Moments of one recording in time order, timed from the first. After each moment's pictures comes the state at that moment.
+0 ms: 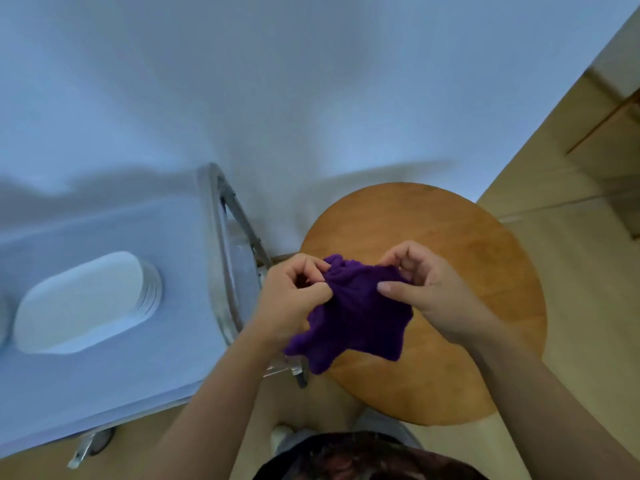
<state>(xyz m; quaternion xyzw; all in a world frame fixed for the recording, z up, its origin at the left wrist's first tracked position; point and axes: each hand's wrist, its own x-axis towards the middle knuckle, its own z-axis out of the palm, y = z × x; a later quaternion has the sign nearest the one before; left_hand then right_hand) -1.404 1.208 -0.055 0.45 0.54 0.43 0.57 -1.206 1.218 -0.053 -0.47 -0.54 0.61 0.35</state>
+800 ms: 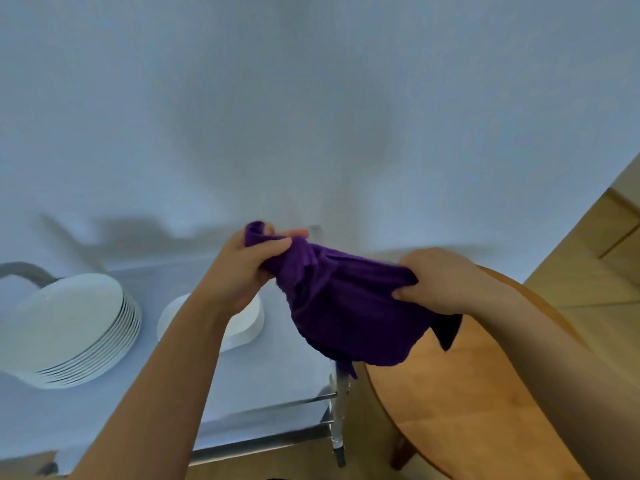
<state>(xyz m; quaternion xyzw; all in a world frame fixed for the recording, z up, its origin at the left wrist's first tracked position) -1.602 1.178 0.056 0.42 0.44 0.56 0.57 -1.347 1.216 0.062 -0.52 -0.84 0.14 -0.03</state>
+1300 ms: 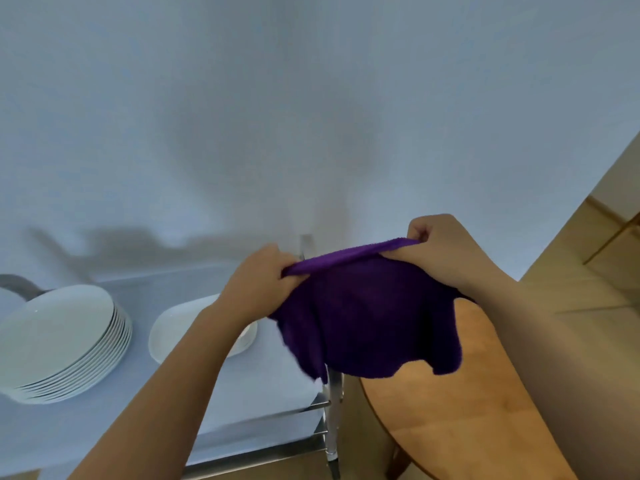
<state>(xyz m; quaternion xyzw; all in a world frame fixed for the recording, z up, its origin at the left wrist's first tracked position) -1.588 1.187 0.043 0.74 0.62 0.21 0.13 -1.339 1.225 0.080 -0.57 -0.72 0.27 0.29</state>
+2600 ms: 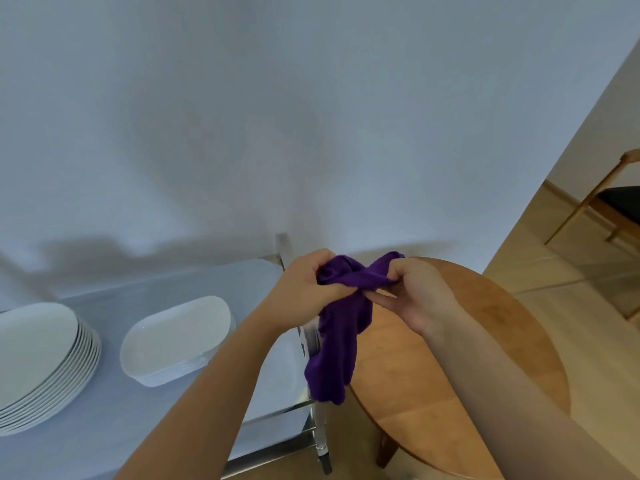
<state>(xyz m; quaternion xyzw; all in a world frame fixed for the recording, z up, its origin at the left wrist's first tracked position) -1.521 1.182 0.041 0.66 0.47 0.37 0.45 -1.356 1.182 0.045 -0.50 -0.23 0.67 0.51</state>
